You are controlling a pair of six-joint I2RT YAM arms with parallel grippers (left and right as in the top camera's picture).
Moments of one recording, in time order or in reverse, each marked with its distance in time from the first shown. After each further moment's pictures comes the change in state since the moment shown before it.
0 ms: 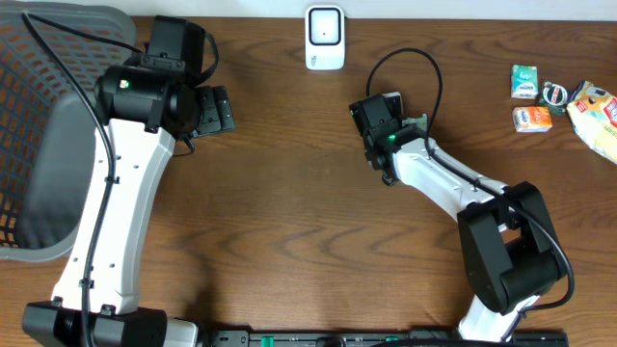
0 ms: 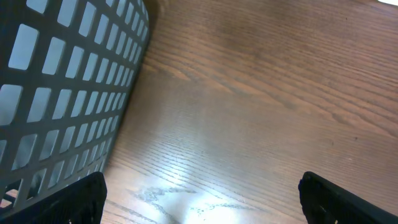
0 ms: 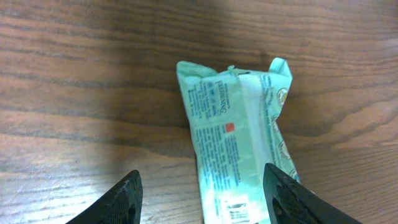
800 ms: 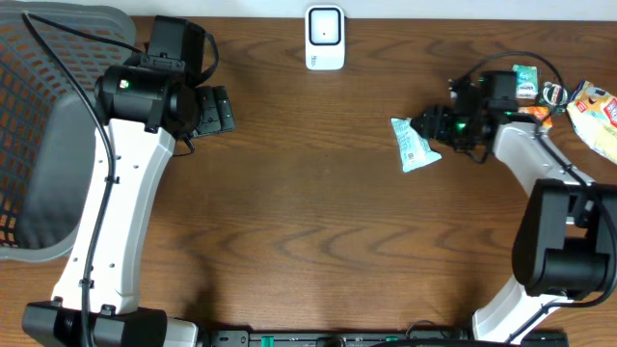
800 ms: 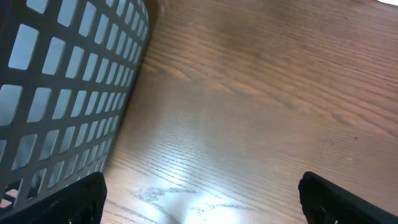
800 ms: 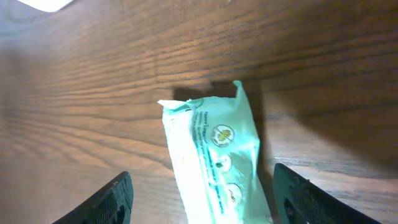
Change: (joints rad) left arm 0.000 0.000 0.000 0.000 0.000 0.000; right arm -0.541 0.000 0.014 0.051 -1.021 -0.035
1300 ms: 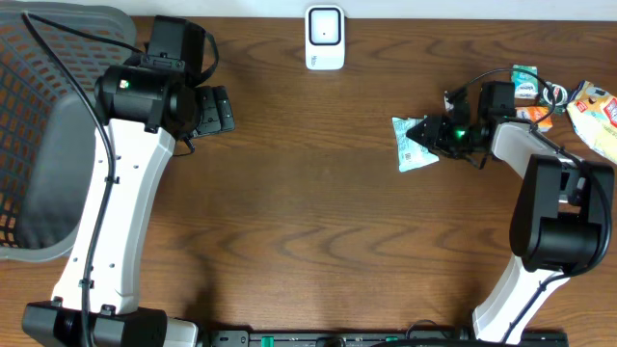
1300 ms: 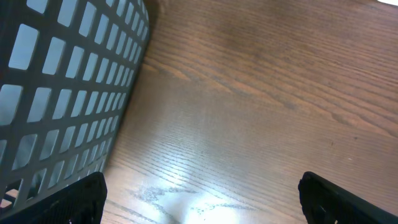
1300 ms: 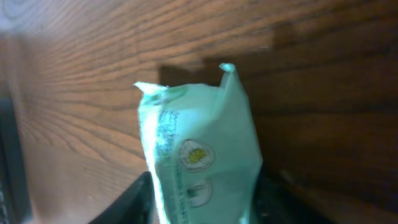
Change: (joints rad) left arm 0.000 0.000 0.000 0.000 0.000 0.000; right arm -0.028 0.151 0.005 0.037 -0.152 -0.010
